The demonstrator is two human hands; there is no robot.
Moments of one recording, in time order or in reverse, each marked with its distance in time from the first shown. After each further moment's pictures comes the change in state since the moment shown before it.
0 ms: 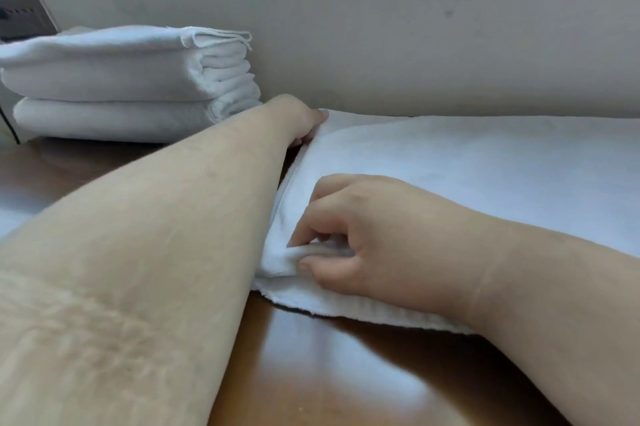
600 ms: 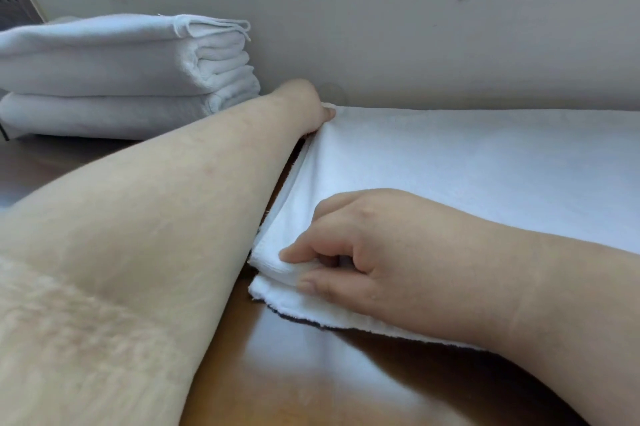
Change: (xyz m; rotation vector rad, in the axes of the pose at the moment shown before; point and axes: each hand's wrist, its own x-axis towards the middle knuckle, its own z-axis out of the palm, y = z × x) left_hand 0.009 0.013 -0.002 0.576 0.094 0.259; right_hand 0.002 -0.008 -0.002 0.004 -0.133 0.000
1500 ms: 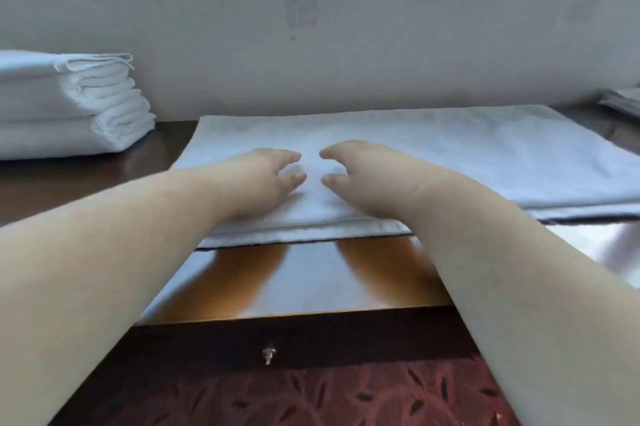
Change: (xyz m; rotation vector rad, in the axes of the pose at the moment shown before) left_hand -0.182 0.096 0.010 -0.151 -0.141 0.377; right_hand -0.133 0.070 -0.049 -0.080 0.155 0.627
